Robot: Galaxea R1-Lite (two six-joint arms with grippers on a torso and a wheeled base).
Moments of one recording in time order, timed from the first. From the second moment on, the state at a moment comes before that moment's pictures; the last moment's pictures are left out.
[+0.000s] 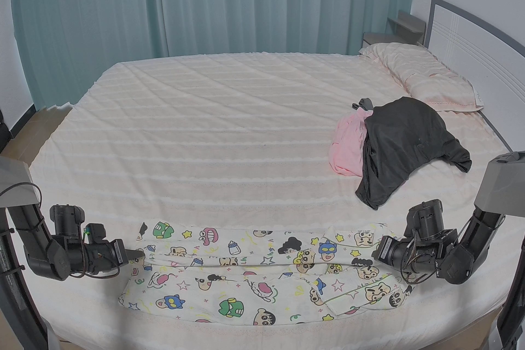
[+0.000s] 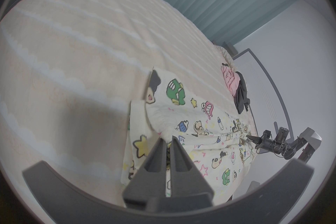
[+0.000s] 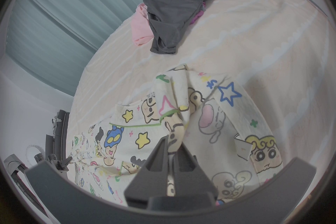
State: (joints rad) left arm 0.20 2.15 -0.37 -0.96 -0.63 -0.29; right arm 0.34 2.12 -0.43 -0.91 0.00 0.75
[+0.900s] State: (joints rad) left arm 0.27 2.03 -0.25 -0.99 -0.63 -0.38; right arm 0.32 1.97 -0.38 -0.98 0.00 0.78
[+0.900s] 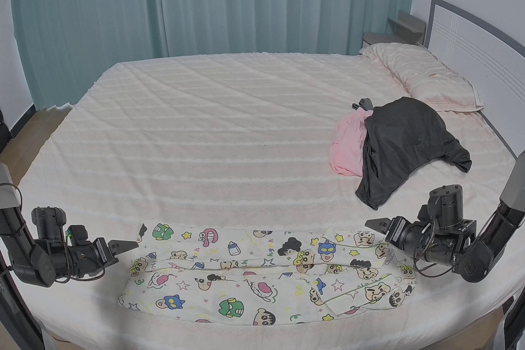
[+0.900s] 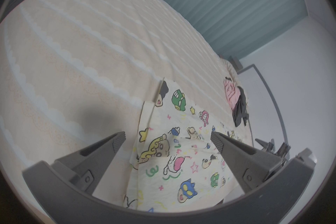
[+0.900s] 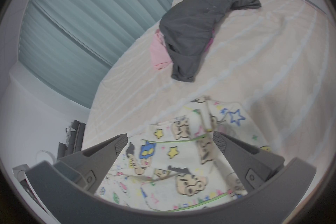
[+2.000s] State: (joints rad) left arm 0.08 2.07 -0.42 -1.02 -0.43 -0.65; right arm 0.32 2.11 -0.43 -0.98 0.08 0.90
